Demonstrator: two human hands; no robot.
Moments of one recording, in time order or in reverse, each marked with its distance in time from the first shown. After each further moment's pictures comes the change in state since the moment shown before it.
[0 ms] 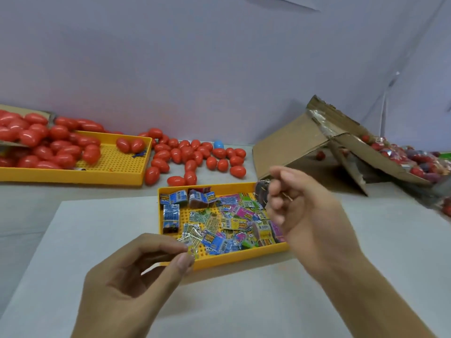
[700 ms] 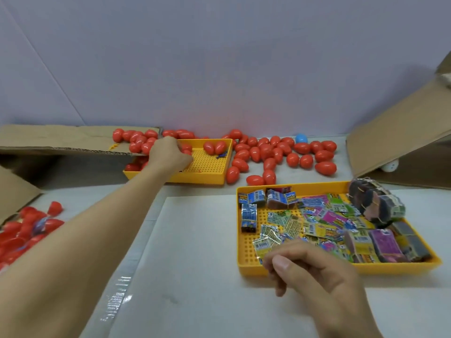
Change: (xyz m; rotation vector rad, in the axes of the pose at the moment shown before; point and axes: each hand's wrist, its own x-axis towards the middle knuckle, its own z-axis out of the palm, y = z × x) left_hand 0.222 -0.038 -0.105 1.326 0.160 -0.289; right_hand -0.032 0.086 0.033 -0.235 -0.215 -0.094
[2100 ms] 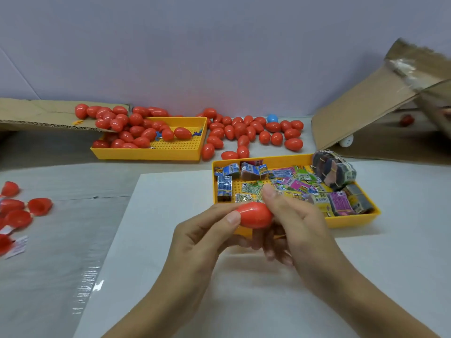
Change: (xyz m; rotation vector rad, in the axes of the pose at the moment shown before) left_hand -0.256 0.050 -0.011 -1.455 -0.467 0.144; right_hand 0.004 -0.017 -0.006 -0.034 -0.041 0.179
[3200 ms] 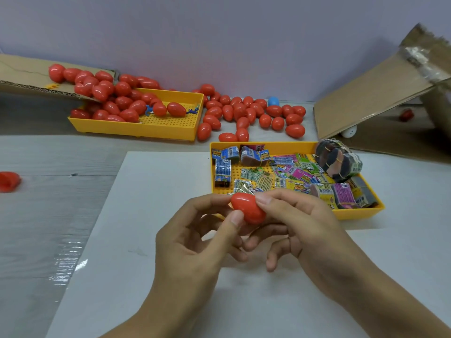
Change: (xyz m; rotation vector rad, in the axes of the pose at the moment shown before) left_hand -0.012 -0.022 0.002 -0.001 0.252 0.116; right_hand -0.001 0.000 -0.006 0.034 -0.100 0.201
